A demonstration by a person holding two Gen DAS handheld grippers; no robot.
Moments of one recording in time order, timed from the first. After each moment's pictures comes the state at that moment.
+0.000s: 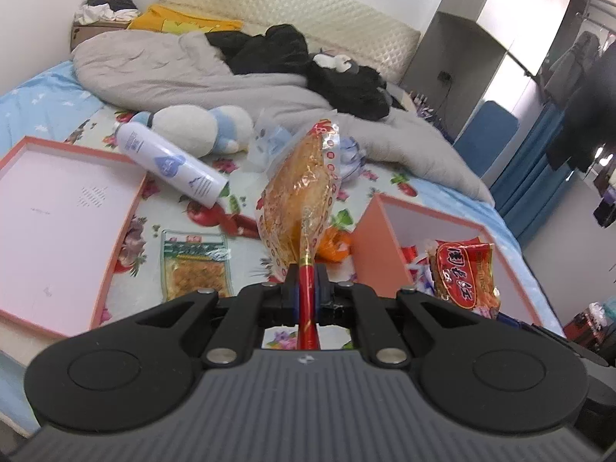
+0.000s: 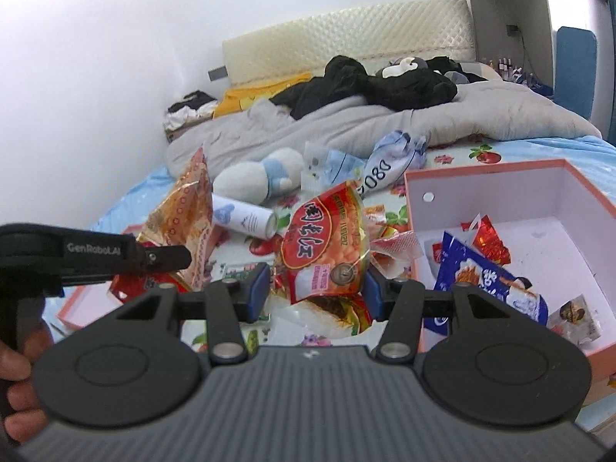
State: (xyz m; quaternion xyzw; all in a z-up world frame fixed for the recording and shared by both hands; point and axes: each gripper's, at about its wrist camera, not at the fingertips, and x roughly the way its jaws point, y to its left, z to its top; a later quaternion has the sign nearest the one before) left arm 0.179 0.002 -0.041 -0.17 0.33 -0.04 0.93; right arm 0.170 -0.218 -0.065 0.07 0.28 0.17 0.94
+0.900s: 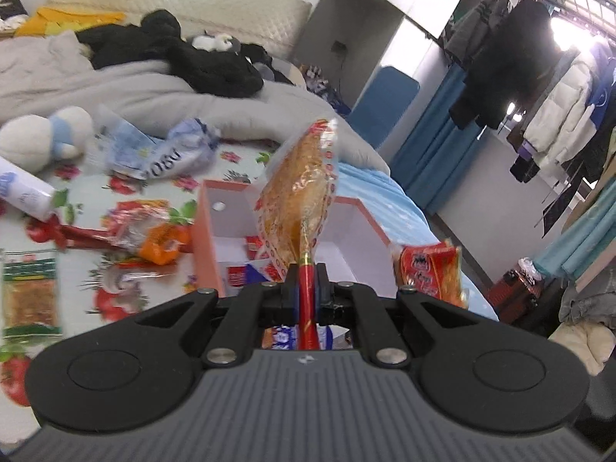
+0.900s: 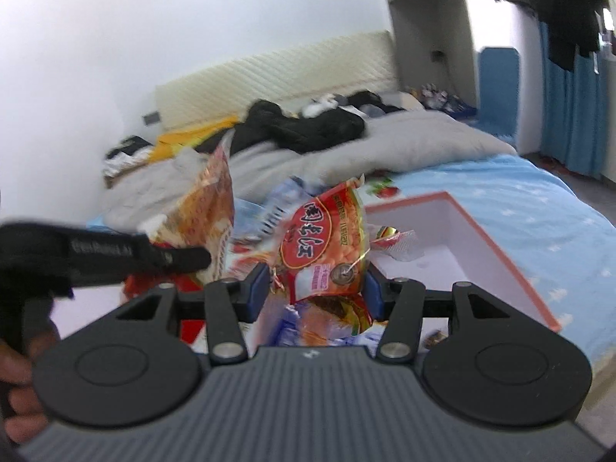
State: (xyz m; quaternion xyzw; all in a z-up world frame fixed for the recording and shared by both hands) left arm 0.236 -0.162 -0.030 -0.15 0.33 -0.19 0.91; right arm 0.170 -0.340 -0.054 0.09 0.26 0.06 0.96
